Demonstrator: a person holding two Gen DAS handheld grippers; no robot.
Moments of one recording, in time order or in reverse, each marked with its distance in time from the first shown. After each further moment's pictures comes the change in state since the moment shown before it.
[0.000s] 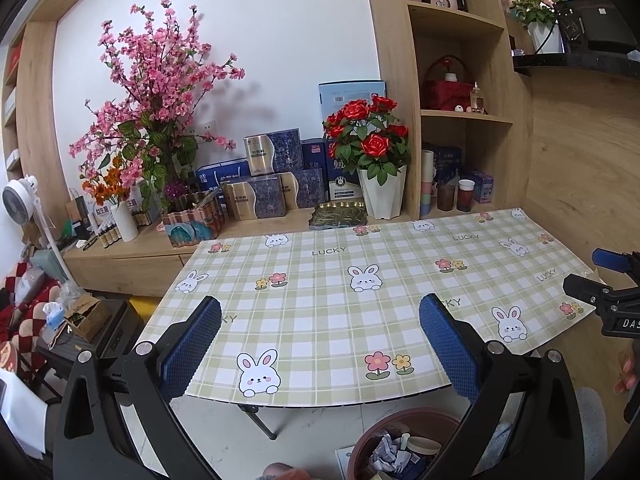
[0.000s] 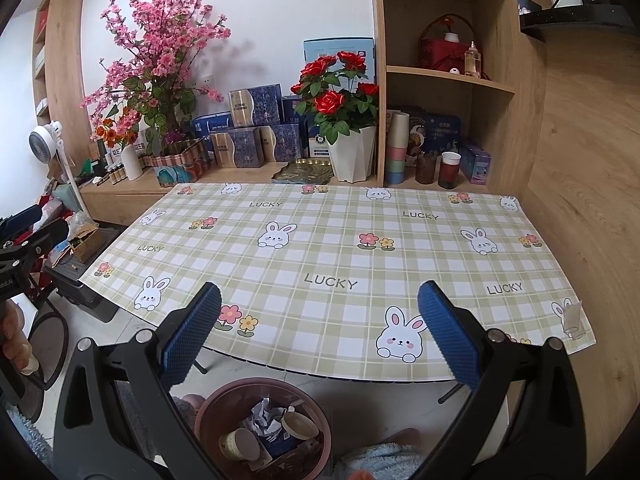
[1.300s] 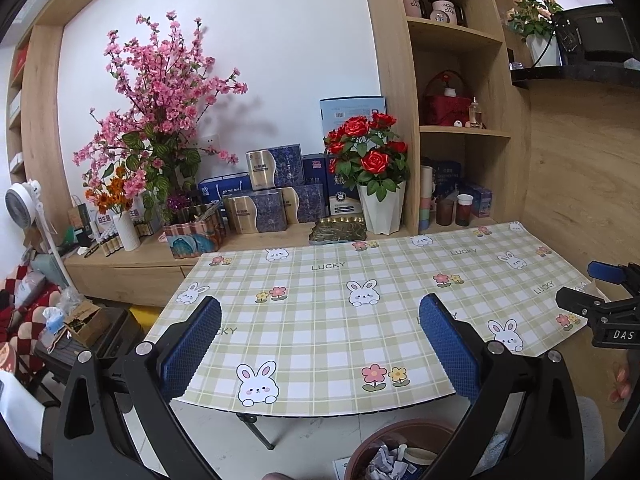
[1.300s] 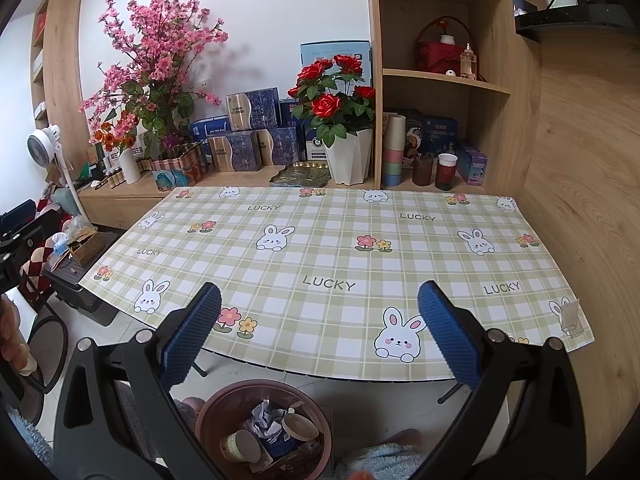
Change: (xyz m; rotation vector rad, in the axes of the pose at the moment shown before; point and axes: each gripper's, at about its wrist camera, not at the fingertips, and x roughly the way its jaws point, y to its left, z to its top) left arm -0.014 -0.005 0.007 -0.013 -0.052 0.004; right arm -0.004 -0.006 0.004 0.010 -0.009 -0.004
